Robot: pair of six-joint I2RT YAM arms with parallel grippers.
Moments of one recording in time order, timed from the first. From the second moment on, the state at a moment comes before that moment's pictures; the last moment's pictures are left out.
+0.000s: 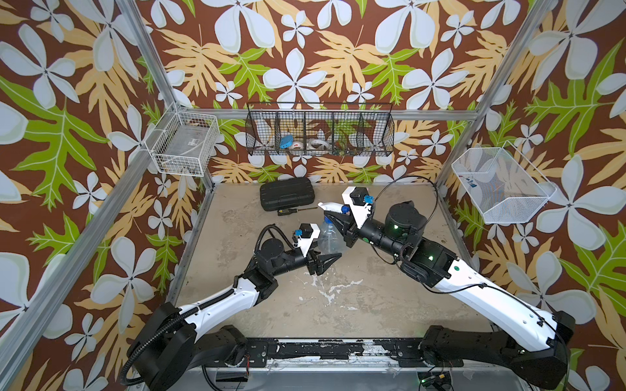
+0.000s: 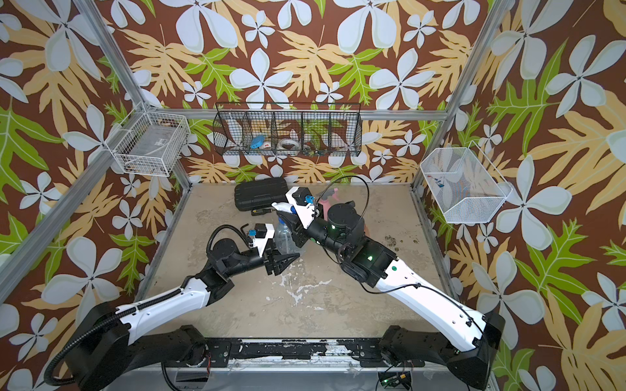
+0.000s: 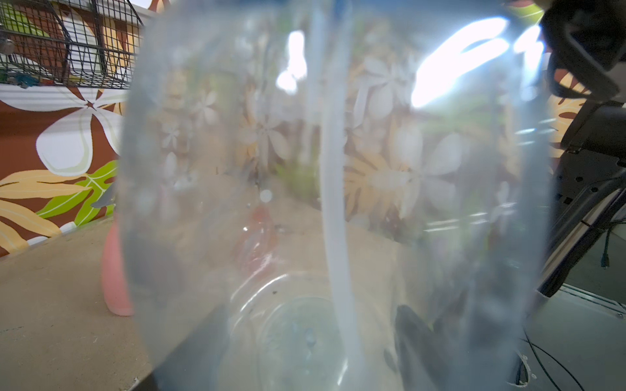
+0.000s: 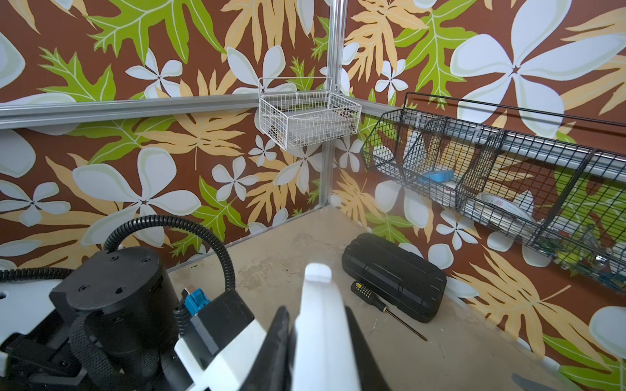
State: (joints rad) left arm -0.67 1.19 0.58 0.65 0.53 -0.20; right arm 0.84 1.21 1.25 -0.13 -0.07 -0.06
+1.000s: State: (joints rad) left arm -0.66 1.22 0.57 0.58 0.27 -0.06; right arm 0.85 1.29 1.28 -0.20 0.10 0.04
